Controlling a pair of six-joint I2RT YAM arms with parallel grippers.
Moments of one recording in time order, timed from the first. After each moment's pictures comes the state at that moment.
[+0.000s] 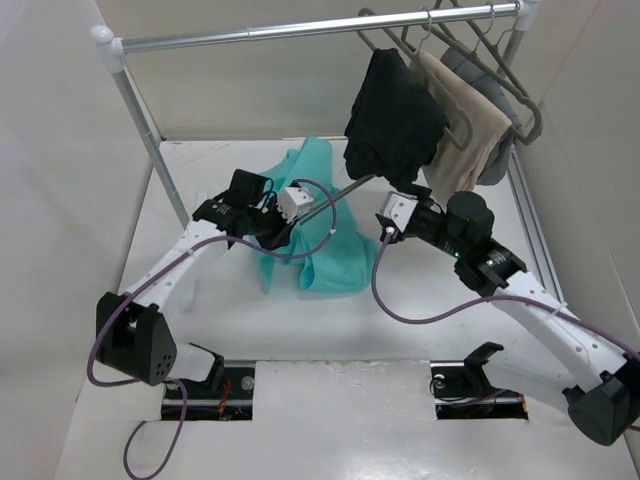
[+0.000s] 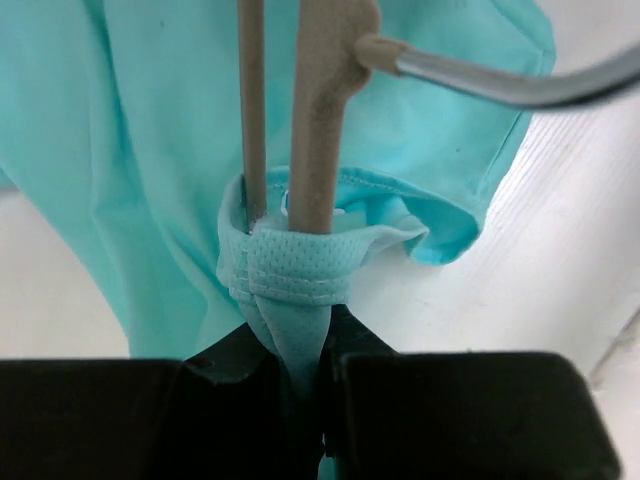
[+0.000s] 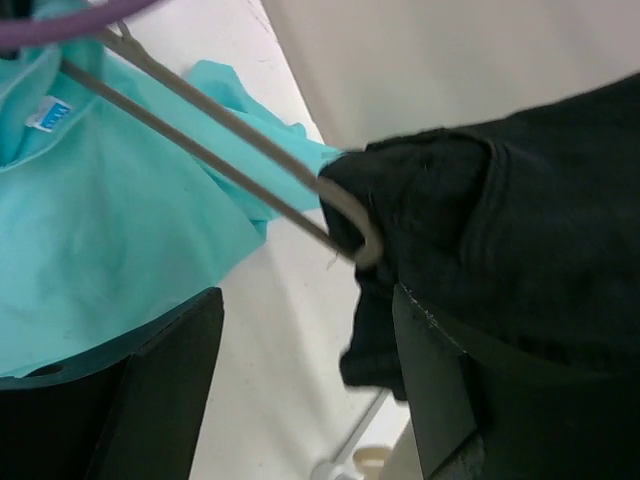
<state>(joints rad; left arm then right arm) -0.40 1.39 1.14 -0.69 0.43 0.51 0.57 1.02 0.90 -0.02 -0.28 -0.81</state>
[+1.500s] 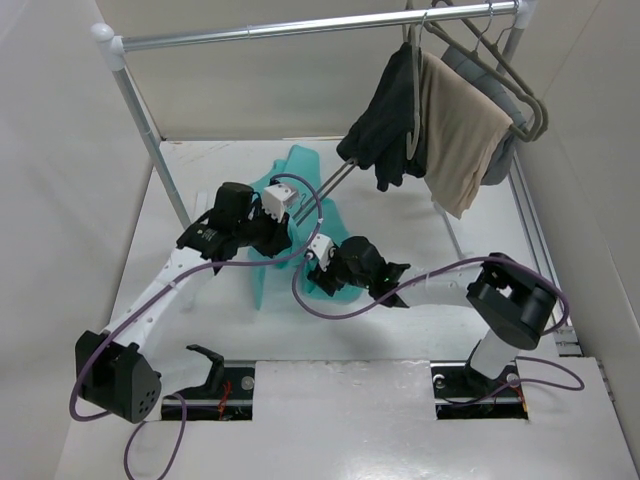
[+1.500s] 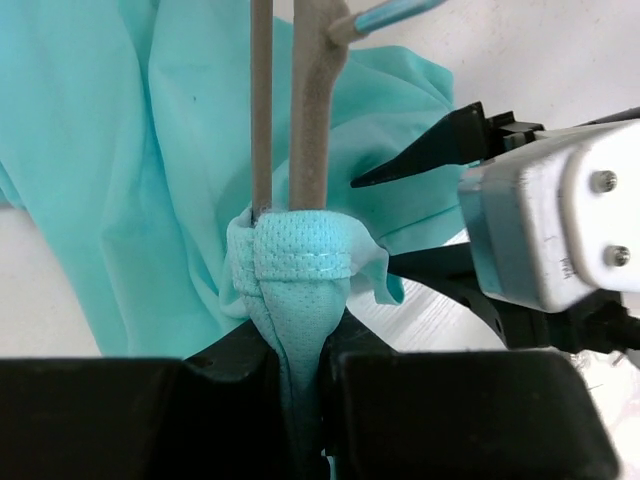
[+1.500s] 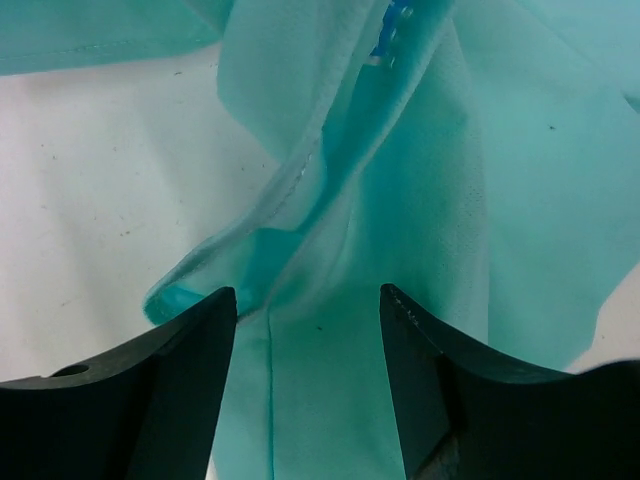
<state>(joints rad) -0.40 1.17 0.98 -0.52 0.40 0.12 0.93 1.66 0.79 0.40 -0.09 -0.24</state>
